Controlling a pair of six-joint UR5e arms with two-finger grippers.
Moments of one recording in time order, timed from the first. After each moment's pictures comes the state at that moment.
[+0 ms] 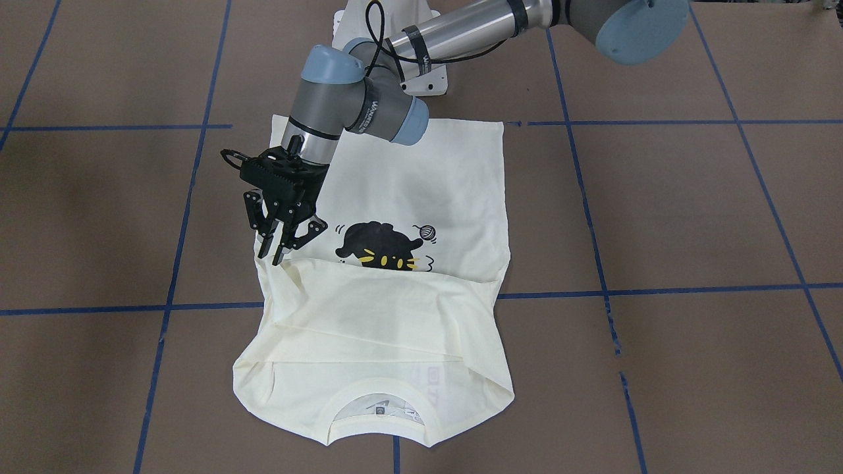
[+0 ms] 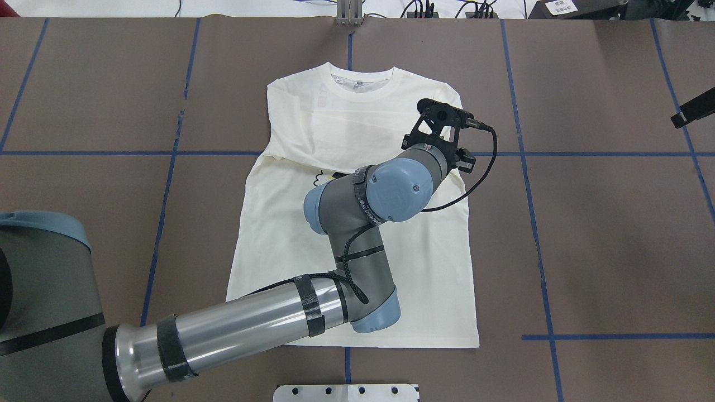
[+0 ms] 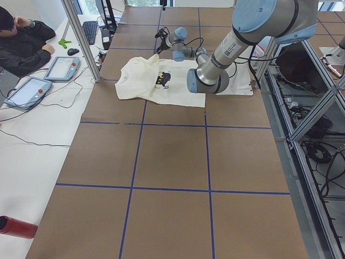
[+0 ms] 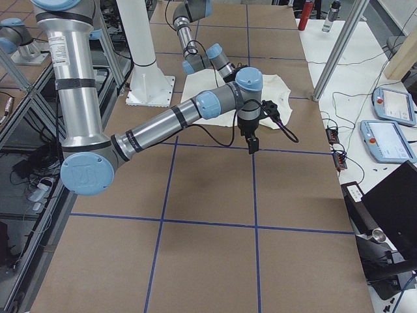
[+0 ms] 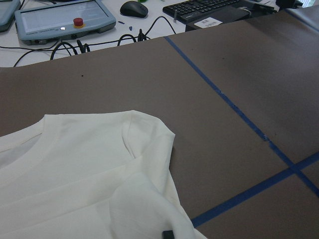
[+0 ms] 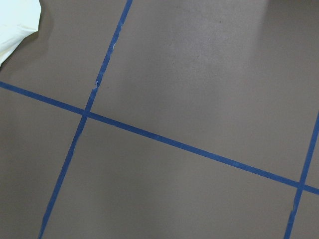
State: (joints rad) left arm -0.40 -2.71 -1.00 -2.41 -1.31 -0.88; right arm 1.30 -1.46 1.97 -1.68 2.27 0.15
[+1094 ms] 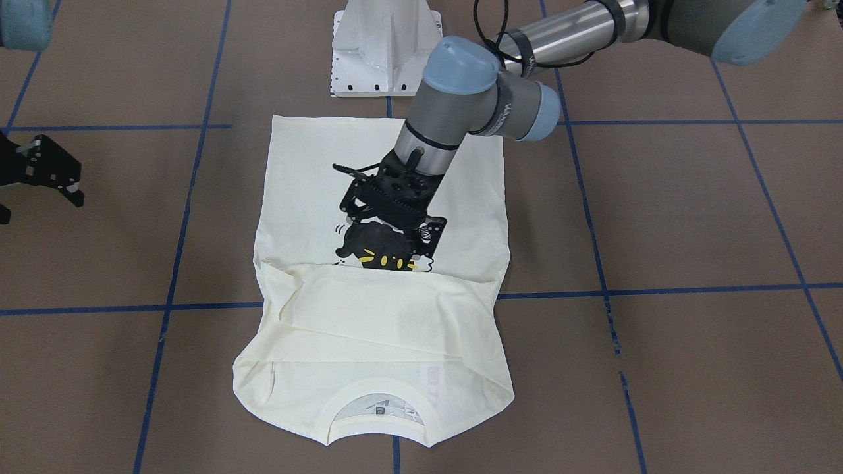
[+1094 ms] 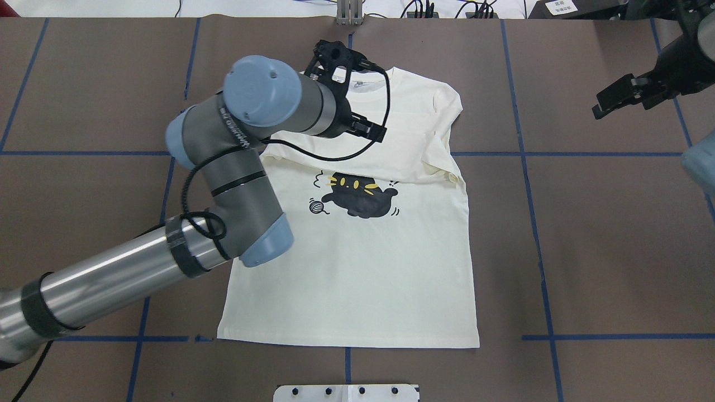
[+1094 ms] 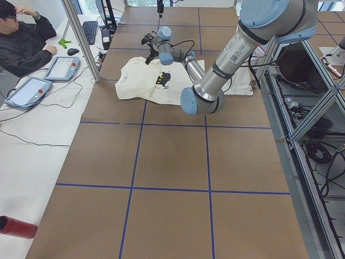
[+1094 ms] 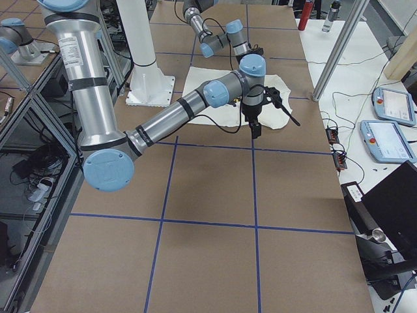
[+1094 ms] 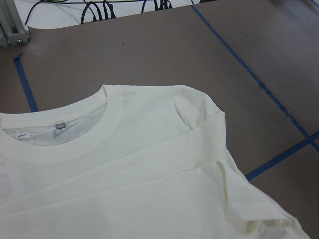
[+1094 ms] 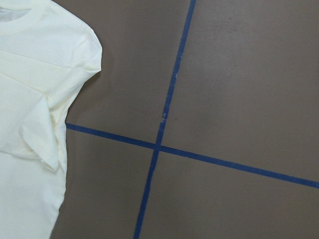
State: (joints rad) left arm -0.63 -2.34 -1.54 -2.07 -1.75 -0.77; right arm 1.11 -1.31 2.01 -1.68 2.20 0.53
